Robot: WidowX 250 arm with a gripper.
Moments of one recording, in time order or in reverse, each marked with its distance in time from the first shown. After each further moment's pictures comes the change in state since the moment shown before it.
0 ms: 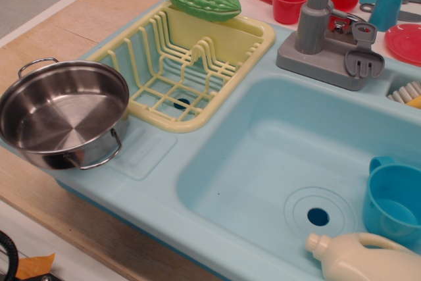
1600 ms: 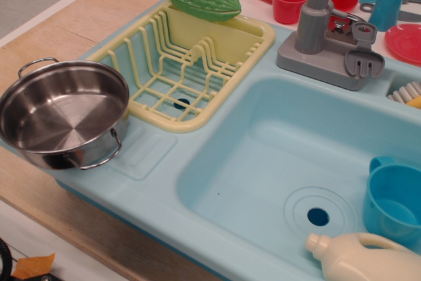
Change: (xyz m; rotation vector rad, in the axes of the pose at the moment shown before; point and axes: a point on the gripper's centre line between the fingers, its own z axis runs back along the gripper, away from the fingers) arm 0.053 0.005 -0.032 -0.212 -0.140 -0.957
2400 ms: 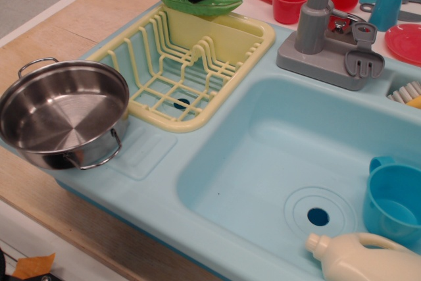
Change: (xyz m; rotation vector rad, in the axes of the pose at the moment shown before) arm -0.016 0.018 -0.025 -0.097 -0.105 0.041
